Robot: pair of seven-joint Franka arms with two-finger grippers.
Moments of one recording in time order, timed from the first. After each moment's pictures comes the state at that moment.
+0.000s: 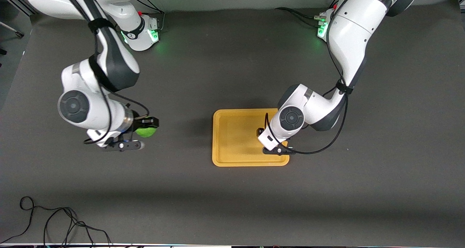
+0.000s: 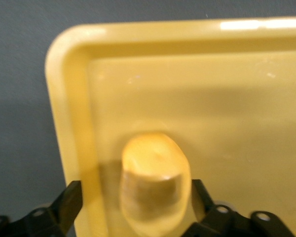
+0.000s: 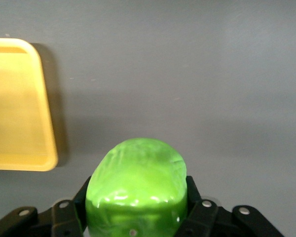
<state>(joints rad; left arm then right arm) -0.30 0.71 -0.29 -1.57 0.11 2.18 -0.58 0.08 0.38 0.30 -1.62 -0.01 1.82 0.38</state>
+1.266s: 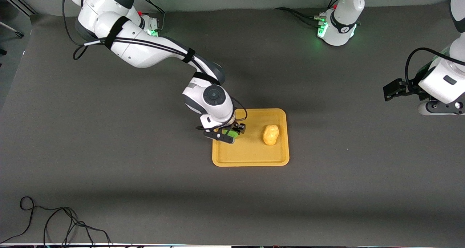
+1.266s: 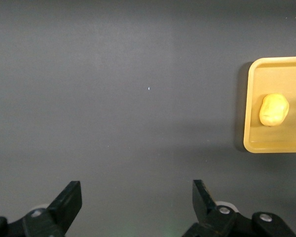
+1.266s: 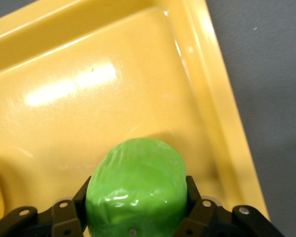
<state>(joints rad) 0.16 0.07 -0.27 -1.54 0.06 1.55 -0.10 0.25 0.94 0.60 -1.48 -0.58 2.32 1.37</state>
